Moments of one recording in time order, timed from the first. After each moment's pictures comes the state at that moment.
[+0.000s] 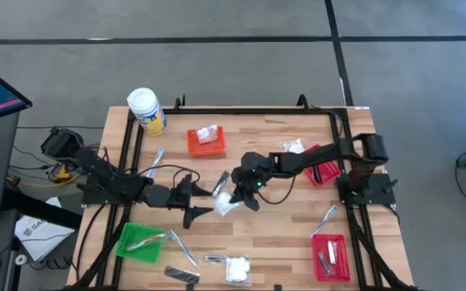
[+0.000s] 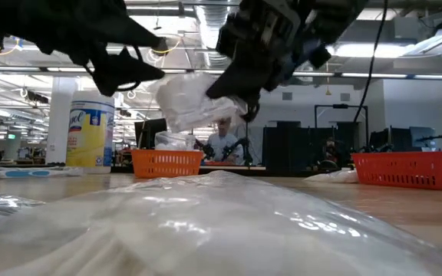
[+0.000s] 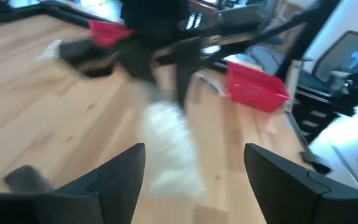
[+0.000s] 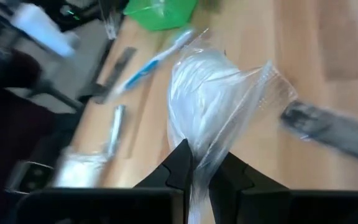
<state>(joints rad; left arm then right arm) -0.41 1.29 0.42 0.58 -0.45 -0.43 0.01 1.80 1.07 0.08 -0.44 0.22</state>
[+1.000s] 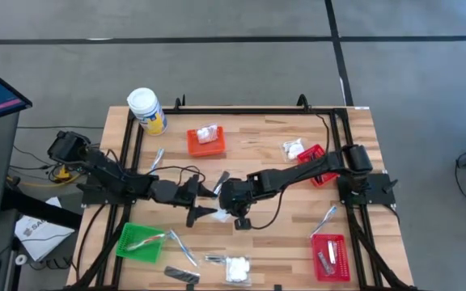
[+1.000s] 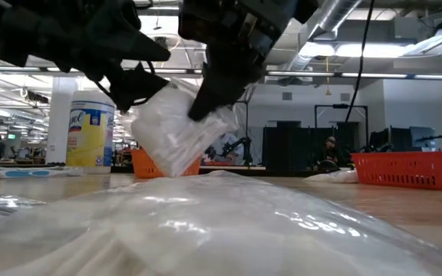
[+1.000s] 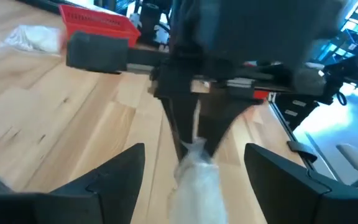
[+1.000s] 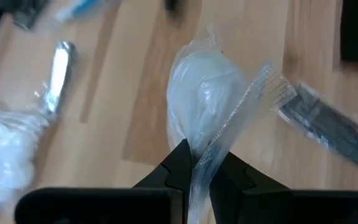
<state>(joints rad) -0.31 1.42 0.40 0.74 -0.24 -0.40 0.19 2.00 1.48 -0.46 -0.10 0.04</state>
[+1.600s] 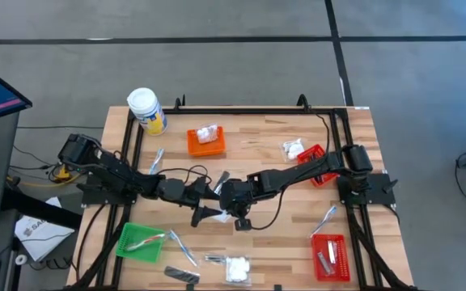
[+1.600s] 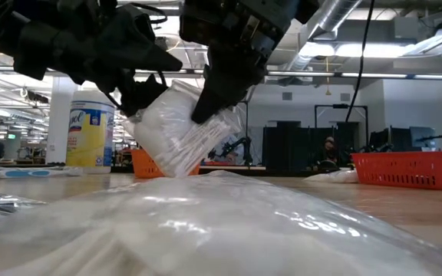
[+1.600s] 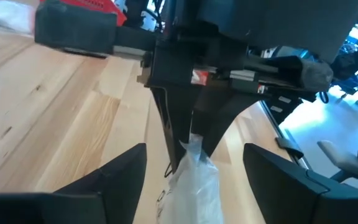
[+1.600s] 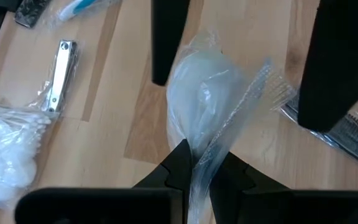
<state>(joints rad) -0.27 1.53 0.43 0.84 -0.12 -0.44 0.19 2.00 1.48 -0.46 -0.10 0.05</state>
